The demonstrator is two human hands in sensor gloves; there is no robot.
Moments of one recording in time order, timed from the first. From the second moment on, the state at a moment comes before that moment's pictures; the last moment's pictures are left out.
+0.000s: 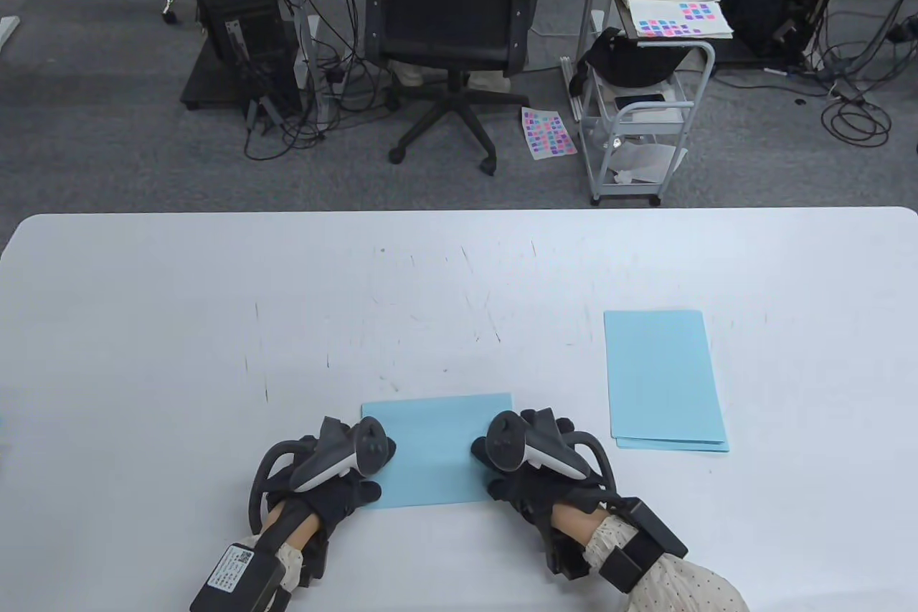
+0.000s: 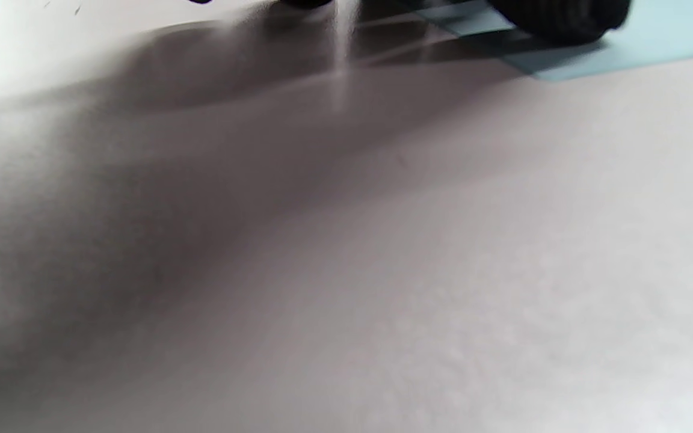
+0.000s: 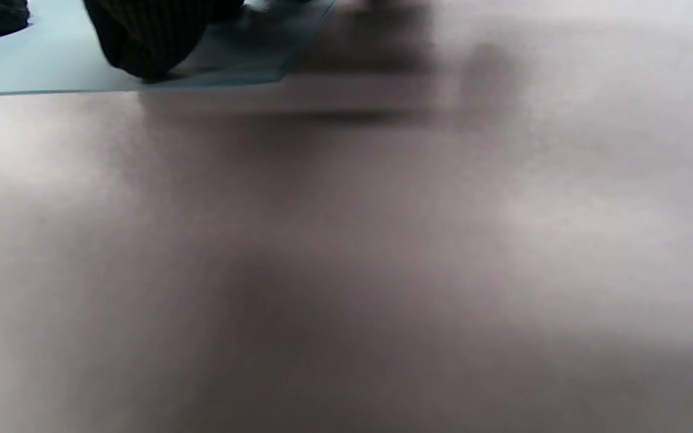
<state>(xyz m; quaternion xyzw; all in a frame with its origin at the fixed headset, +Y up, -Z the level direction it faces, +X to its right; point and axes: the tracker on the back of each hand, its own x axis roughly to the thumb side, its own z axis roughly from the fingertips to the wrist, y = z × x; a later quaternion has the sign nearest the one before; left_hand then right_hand) -0.190 -0.775 -0.323 -0.25 -0.05 -0.06 0.97 0.069 -0.778 -0.328 0.11 0.24 0.96 0.05</state>
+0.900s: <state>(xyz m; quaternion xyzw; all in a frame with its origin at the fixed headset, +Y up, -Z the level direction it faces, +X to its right) -0.092 -0.767 -0.372 -0.28 -0.10 -0.10 0.95 0.075 -0.782 -0.329 0.11 0.26 0.96 0.07</state>
